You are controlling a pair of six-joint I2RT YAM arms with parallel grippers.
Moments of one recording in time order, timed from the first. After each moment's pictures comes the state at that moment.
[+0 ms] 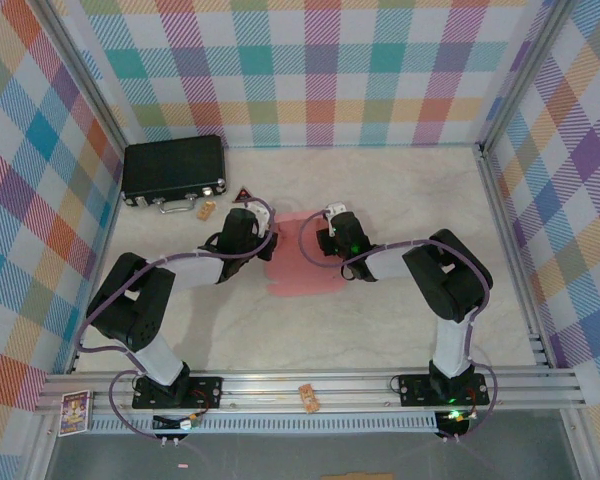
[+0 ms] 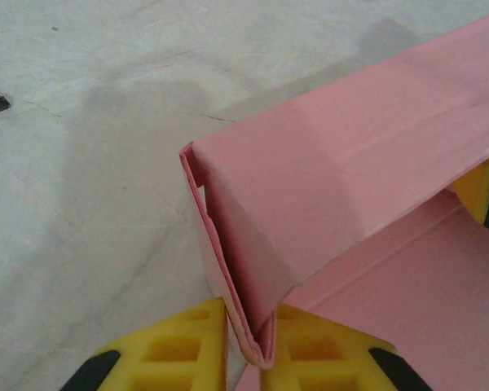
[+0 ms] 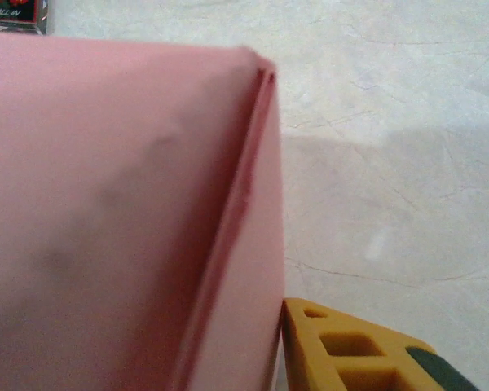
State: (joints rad) left arm -0.46 1.65 0.79 0.23 0.07 -0.11; right arm 0.62 1.90 0.89 0.43 0.15 0.20
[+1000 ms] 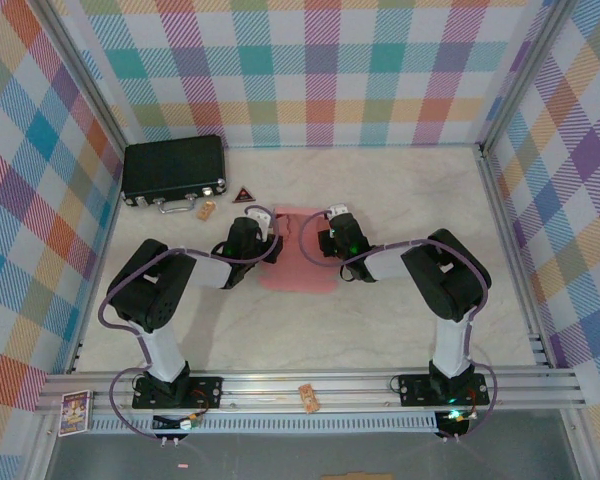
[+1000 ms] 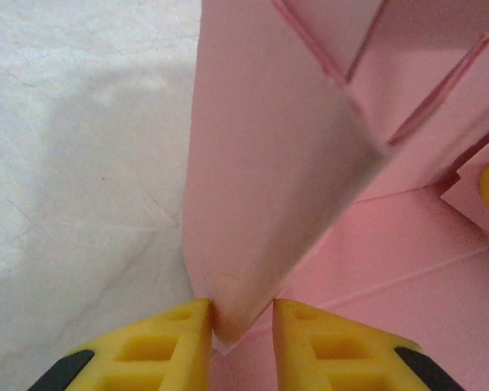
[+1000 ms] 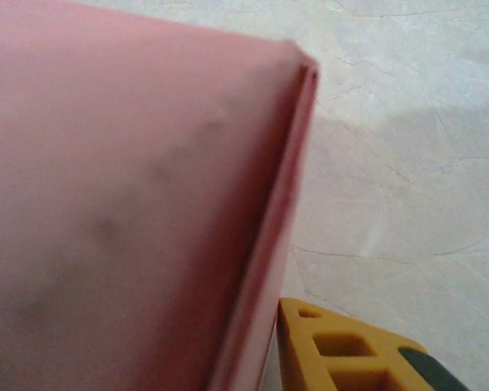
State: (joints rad) left arm -0.46 1.81 0.73 0.52 0.06 -0.21; right arm 0.63 1.91 0.89 0.41 0.17 0.25
